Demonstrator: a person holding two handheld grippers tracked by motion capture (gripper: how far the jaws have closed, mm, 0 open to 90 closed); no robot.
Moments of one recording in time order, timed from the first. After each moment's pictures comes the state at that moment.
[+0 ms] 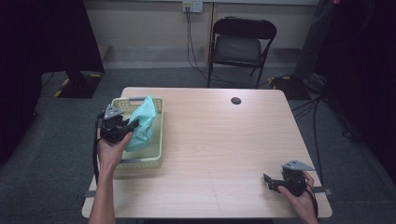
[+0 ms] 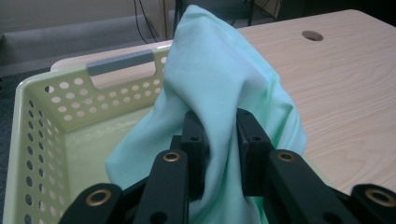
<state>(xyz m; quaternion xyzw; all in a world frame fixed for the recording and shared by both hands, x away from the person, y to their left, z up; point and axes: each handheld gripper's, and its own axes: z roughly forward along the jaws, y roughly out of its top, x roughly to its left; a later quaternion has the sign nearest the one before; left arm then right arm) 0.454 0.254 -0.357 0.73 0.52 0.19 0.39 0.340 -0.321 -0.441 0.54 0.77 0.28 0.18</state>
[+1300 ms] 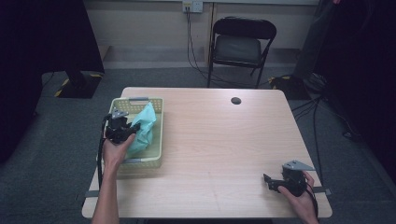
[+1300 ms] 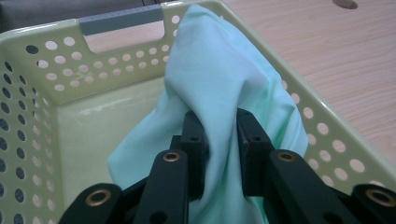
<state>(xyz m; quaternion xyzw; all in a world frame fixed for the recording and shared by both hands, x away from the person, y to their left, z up) 0.472 0.255 -0.393 0.74 0.54 0.17 0.36 0.340 -0.321 -0.441 0.54 0.77 0.28 0.18</state>
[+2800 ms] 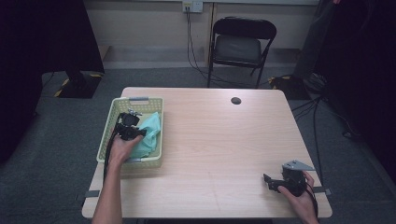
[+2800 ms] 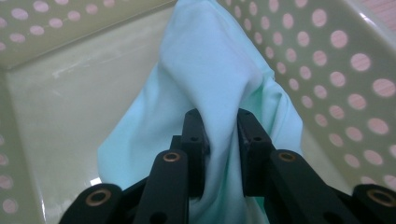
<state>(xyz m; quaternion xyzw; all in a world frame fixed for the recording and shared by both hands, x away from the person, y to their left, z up) 0.502 0.234 -0.418 0.81 0.53 0.10 0.24 0.340 -0.321 -0.441 0.54 0.77 0.28 0.18</state>
